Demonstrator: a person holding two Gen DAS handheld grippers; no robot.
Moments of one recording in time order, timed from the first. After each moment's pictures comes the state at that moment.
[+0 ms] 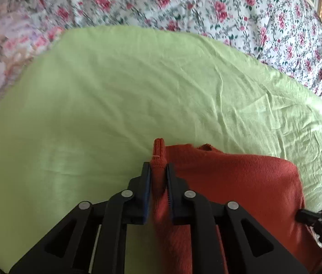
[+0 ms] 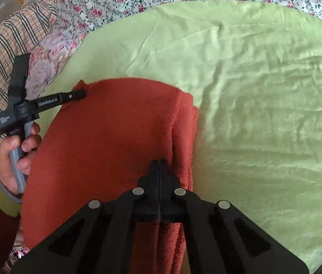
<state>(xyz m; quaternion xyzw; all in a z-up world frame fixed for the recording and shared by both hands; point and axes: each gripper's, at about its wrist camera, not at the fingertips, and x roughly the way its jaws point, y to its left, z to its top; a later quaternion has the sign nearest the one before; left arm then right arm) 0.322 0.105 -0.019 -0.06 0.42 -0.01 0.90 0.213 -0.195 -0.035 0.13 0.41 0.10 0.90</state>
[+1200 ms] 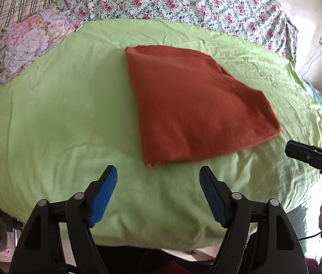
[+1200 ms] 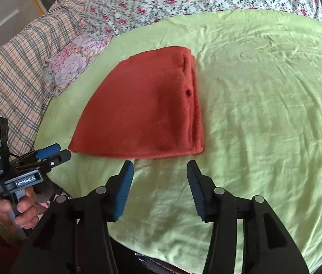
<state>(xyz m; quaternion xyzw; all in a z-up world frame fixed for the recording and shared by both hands) -0.011 0.057 -0.027 -0.03 0.43 -0.04 0.90 -0.013 -0.167 -0.039 0.14 0.37 0.11 0.91</state>
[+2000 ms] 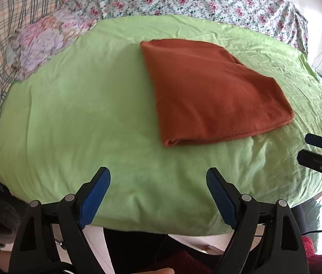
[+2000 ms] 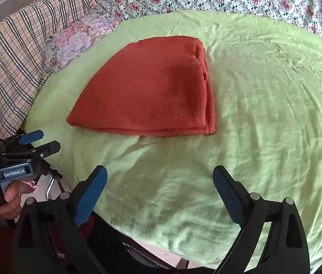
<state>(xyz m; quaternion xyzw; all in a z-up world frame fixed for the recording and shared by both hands) -0.019 0.065 -0.029 0.01 0.44 0.01 0.90 -0.018 -0.146 -0.048 0.07 0.38 0.10 0.92</state>
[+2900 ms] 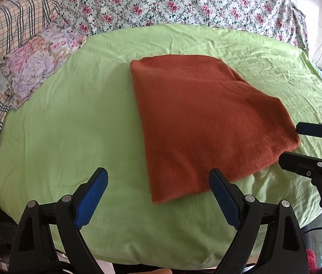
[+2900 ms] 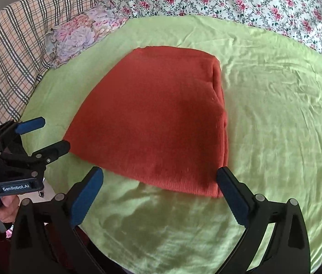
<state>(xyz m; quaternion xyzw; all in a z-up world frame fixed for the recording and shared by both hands) 0.033 0.049 -0.011 0.04 0.43 0.01 0.90 0.042 -0.126 -0.021 0.02 0.39 0.11 0.91</state>
